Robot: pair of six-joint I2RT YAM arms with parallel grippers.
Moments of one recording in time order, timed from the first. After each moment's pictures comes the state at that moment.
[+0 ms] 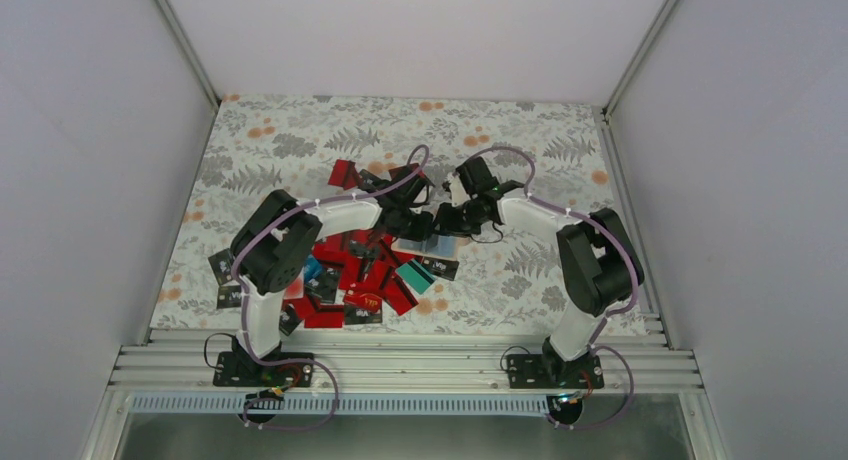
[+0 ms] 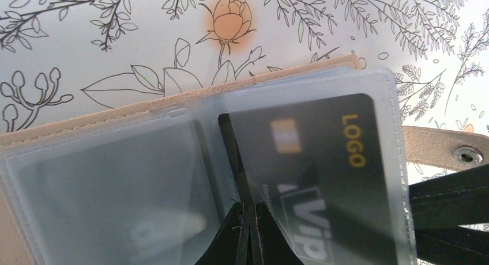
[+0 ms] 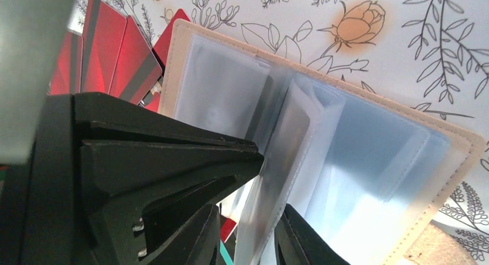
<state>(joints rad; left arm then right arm) -0.72 1.99 1.27 -0.36 0.26 -0.48 0.50 1.74 1.07 -0.46 -0.43 0.44</state>
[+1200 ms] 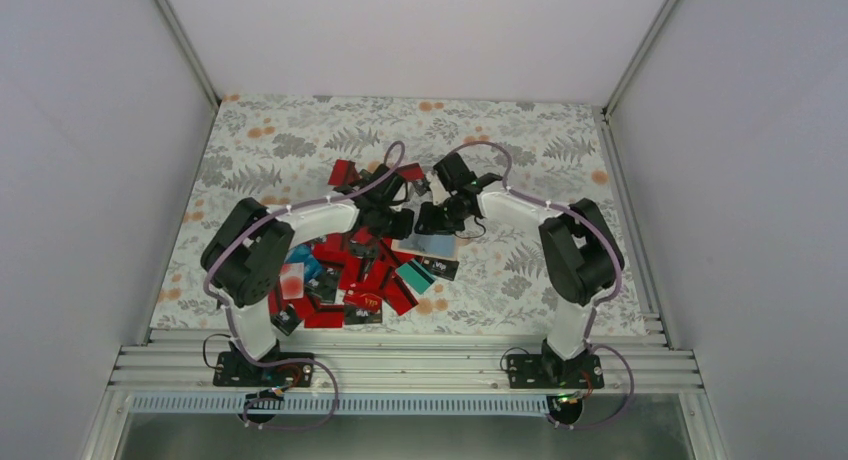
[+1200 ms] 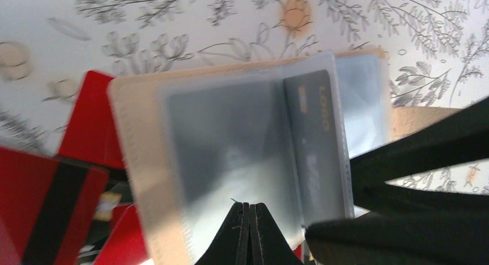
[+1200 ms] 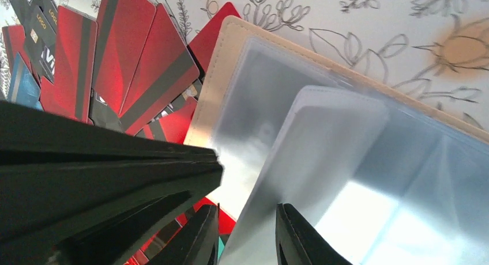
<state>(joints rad) -0.66 1.84 1.15 -0.36 0.25 -0.47 0.58 1.83 1.21 -0.54 -0.39 0.44</state>
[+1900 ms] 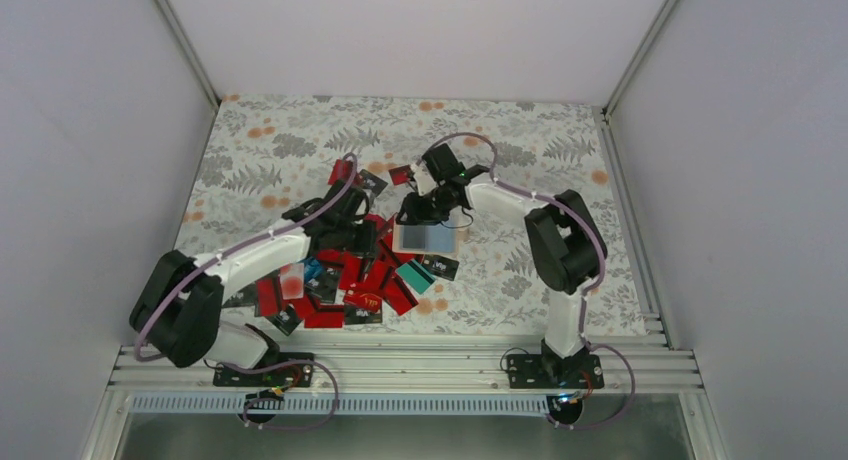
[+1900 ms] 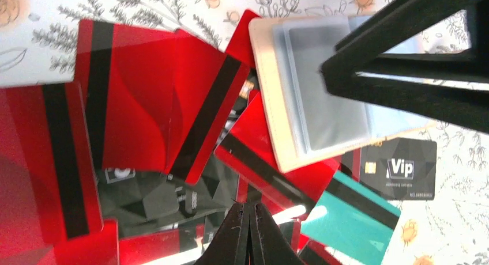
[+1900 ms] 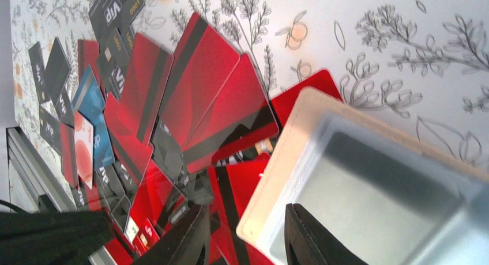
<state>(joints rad) -0.60 1.44 0.85 -0.42 0.10 -0.49 0.60 1.98 1.39 -0.50 -0.52 0.41</state>
